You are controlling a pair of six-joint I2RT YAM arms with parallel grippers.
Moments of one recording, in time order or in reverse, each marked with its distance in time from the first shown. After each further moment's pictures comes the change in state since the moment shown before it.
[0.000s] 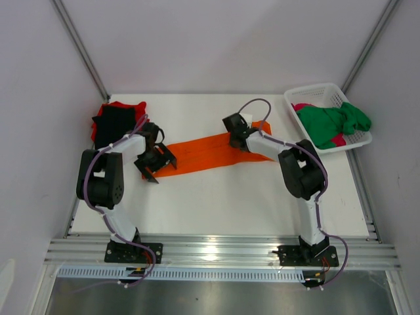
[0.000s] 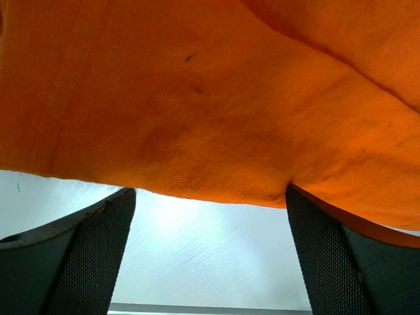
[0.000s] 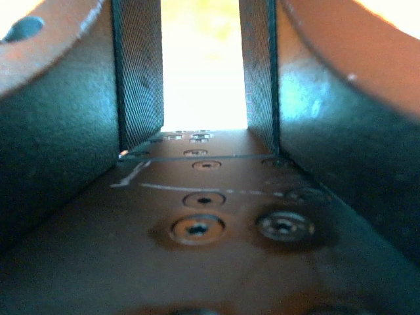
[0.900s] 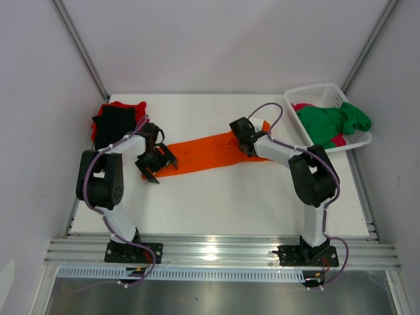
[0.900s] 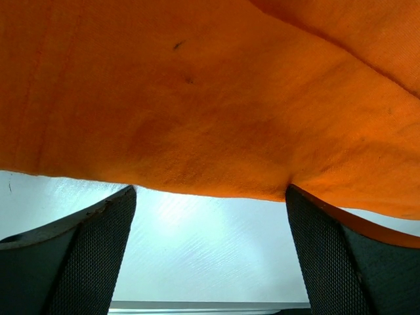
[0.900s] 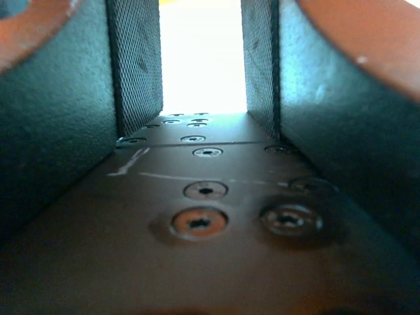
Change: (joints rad) left arm -0.002 -0.008 -0.012 0.011 0.027 0.019; right arm -0.003 -0.161 -0.171 -0.039 0.110 0.051
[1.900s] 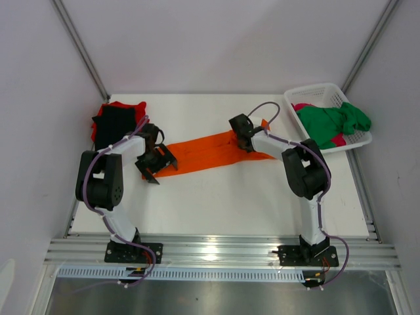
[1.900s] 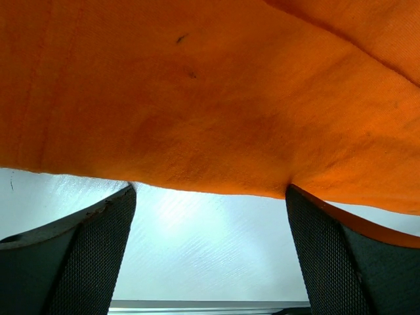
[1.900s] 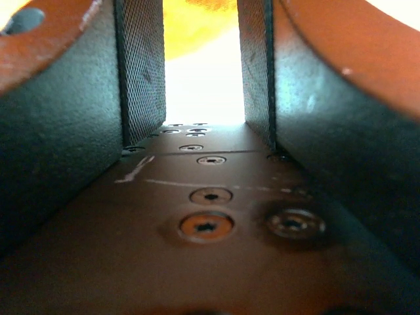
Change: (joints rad) left arm 0.000 -0.009 -0.011 0.003 0.002 0.006; right arm -0.043 0.127 0.108 -0.040 -0.044 0.006
